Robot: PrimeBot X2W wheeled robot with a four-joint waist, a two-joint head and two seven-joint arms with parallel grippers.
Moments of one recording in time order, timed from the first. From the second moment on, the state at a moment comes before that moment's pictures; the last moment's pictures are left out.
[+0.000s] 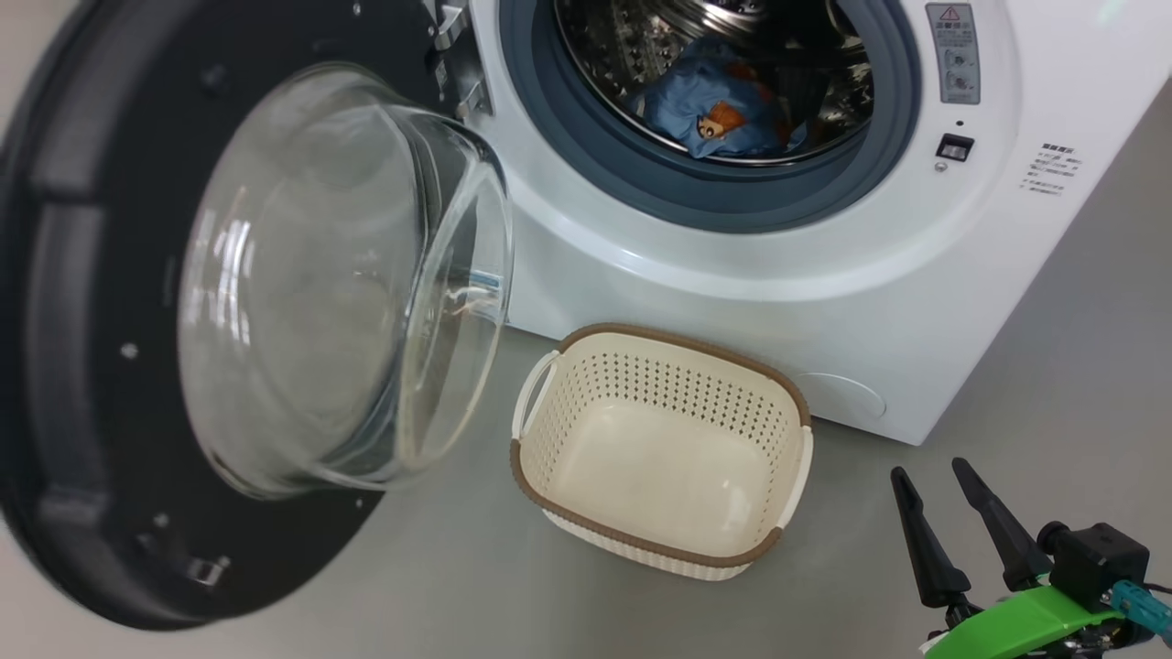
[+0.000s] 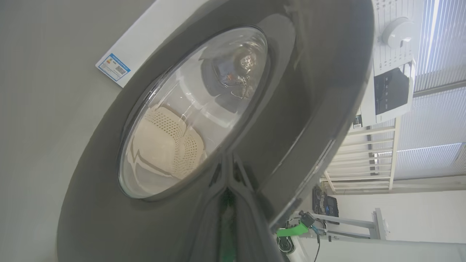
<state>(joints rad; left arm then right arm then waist) -0.65 0.66 0.07 0.48 -1.65 -0.13 1.19 -0.04 -0.20 0.07 0.22 0.38 0.13 -0.26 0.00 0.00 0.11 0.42</state>
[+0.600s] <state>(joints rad) -0.57 0.55 0.02 0.21 -1.67 -0.13 1.27 -0.01 -0.18 0.04 0.21 0.38 0.13 -0.26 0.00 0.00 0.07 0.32</state>
